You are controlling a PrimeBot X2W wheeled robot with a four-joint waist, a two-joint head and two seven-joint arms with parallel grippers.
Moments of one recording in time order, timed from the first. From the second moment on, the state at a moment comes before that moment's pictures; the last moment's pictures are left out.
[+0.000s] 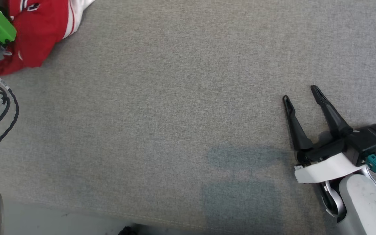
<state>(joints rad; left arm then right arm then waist) -1.20 0.32 -0.11 1.04 -0.54 -0.13 0.15 -0.20 -0.23 0.16 0.04 0.16 0.13 -0.27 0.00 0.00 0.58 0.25</state>
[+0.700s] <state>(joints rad) -1.19 0.40 -0.34 1.03 -0.75 -0.13 0.38 -0.24 -0.23 0.15 0.00 0.15 0.14 -0.28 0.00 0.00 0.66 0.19</state>
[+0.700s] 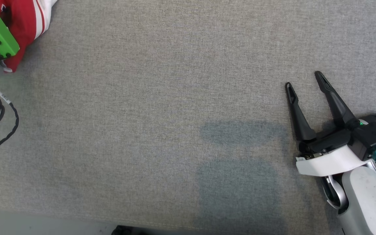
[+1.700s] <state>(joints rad) -1.03 0.59 -0.70 0.62 -0.91 -0.13 -0.09 -0.16 -0.15 0.06 0.06 0.19 0.13 -0.26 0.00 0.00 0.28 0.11</state>
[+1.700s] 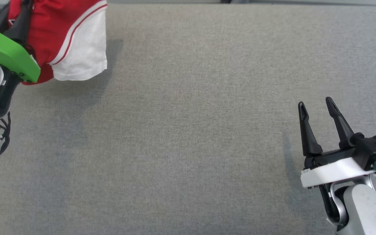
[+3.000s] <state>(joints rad) -0.83 0.30 -0.90 0.77 -0.94 -0.08 -0.19 -0.11 -0.12 0.09 0.04 0.19 0.13 -0.26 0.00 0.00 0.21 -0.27</state>
